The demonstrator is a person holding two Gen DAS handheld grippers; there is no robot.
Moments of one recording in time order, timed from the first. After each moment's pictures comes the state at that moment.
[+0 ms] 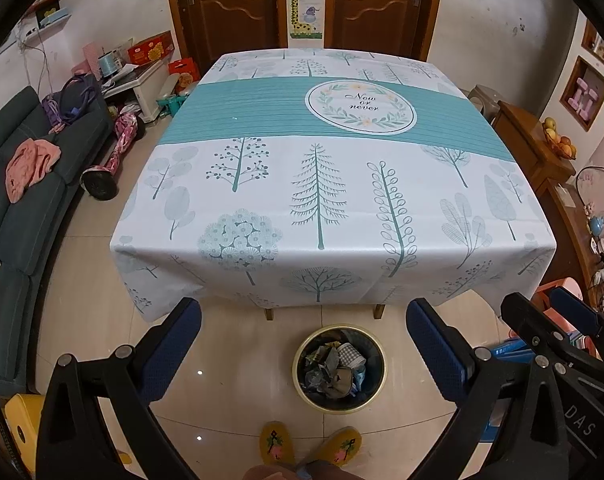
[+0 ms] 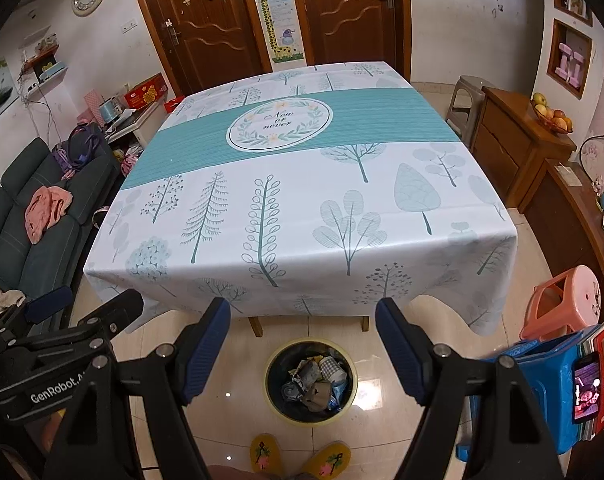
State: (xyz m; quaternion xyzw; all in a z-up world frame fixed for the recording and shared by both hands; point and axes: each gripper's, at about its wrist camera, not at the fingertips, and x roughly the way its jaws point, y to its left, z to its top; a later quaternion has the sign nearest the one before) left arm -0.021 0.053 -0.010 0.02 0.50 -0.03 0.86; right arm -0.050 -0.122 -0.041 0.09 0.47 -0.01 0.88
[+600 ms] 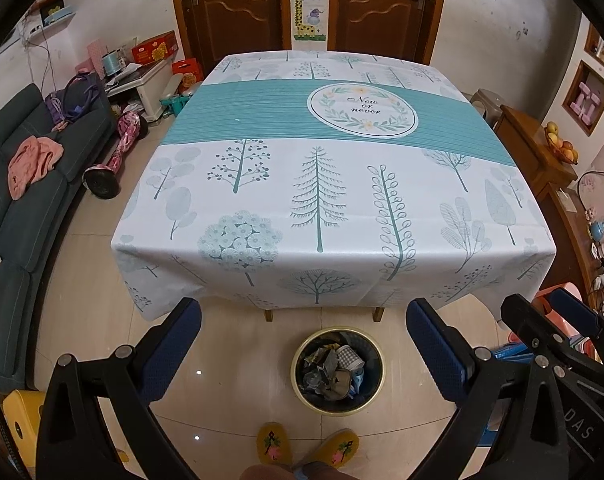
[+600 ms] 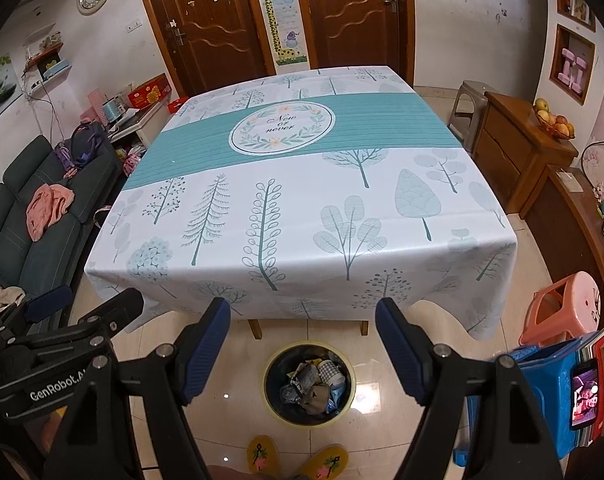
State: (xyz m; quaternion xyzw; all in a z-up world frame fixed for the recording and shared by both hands) left arm -0.025 0.052 -0.009 0.01 0.50 -0.02 0.87; right arm -0.053 -0.124 -0.036 0.09 0.46 -0.01 0.88
